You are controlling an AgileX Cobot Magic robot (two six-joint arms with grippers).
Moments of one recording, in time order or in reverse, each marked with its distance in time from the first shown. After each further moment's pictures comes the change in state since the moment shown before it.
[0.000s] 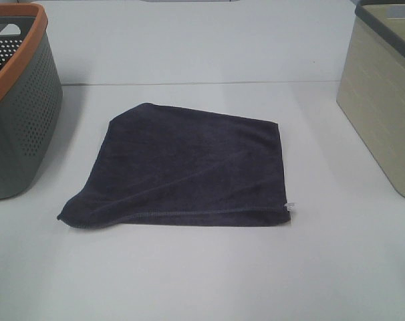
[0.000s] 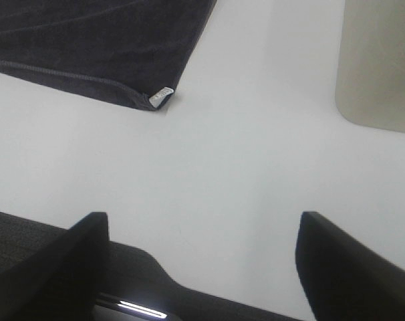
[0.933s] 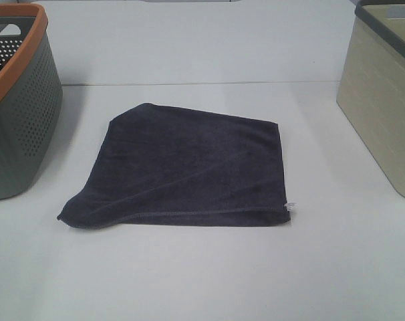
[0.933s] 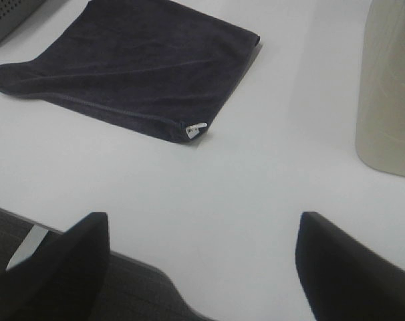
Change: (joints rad) left arm 0.000 -0.427 0.212 -0.101 -0.063 0.046; right arm 0.000 -0.598 0.226 0.078 0.012 -0.104
